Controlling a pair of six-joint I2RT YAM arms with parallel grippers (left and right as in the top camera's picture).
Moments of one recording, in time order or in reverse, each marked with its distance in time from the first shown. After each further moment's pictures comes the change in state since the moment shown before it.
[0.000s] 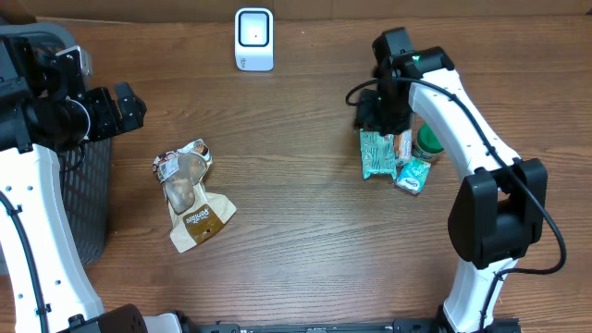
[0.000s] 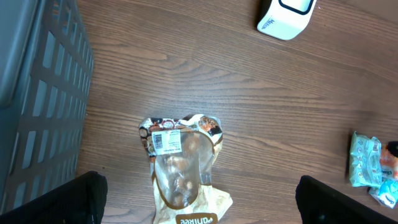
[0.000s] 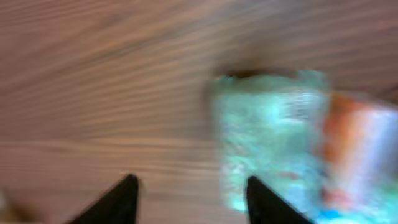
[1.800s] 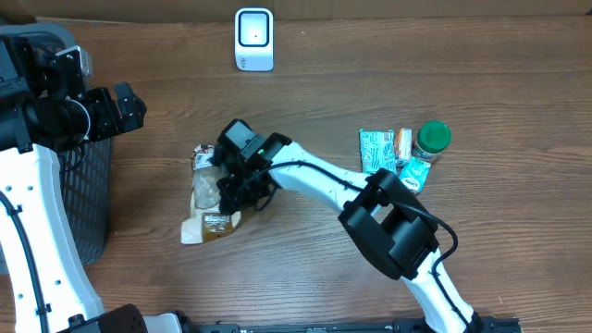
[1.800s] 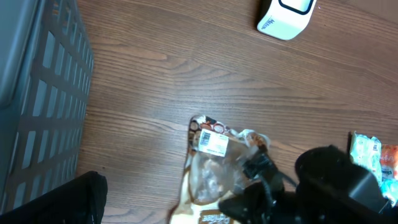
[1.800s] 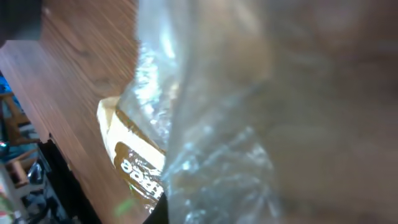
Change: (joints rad) left arm 0.000 0.000 0.000 0.000 0.000 0.000; right arm 0.560 0.255 -0.032 0.377 -0.366 -0.047
